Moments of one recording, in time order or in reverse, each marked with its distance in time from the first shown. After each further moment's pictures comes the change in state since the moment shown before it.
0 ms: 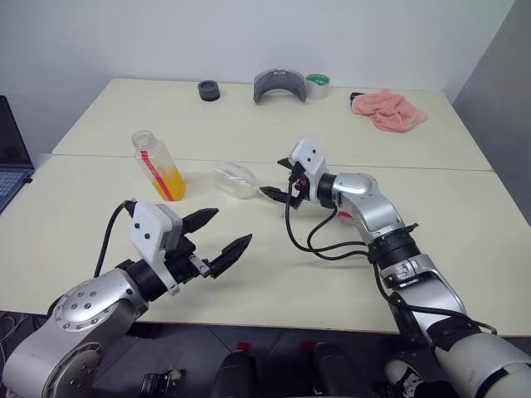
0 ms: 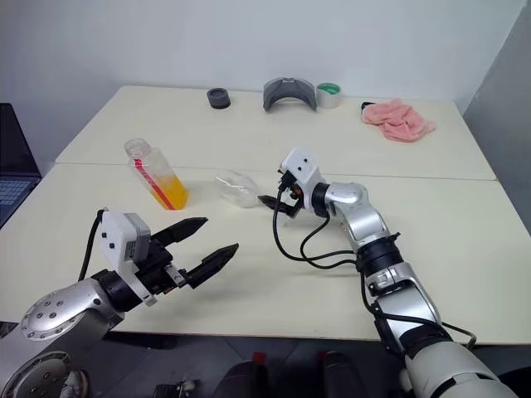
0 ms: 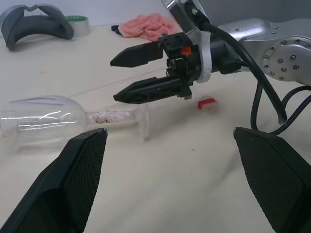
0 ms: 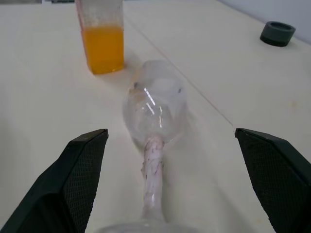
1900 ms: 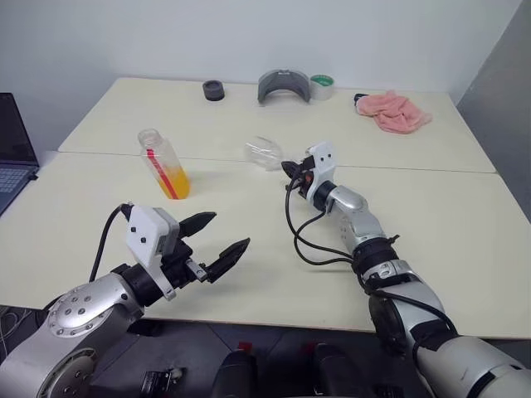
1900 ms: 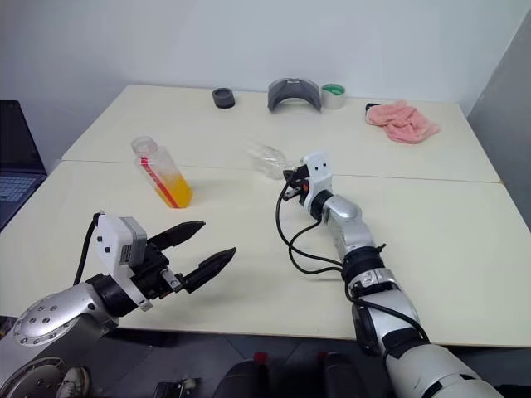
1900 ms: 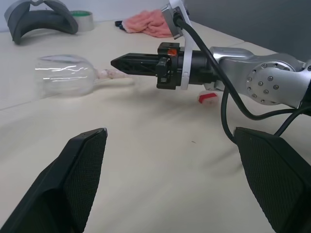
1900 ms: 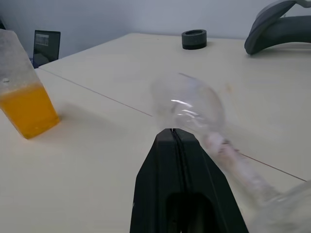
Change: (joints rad) left arm 0.023 -0.010 0.042 -0.030 -0.009 0.039 -0.013; right arm -0.006 0.159 -0.267 0.309 0.104 -0.235 -0.289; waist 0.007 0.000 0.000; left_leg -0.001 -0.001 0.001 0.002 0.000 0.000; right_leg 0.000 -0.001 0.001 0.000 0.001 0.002
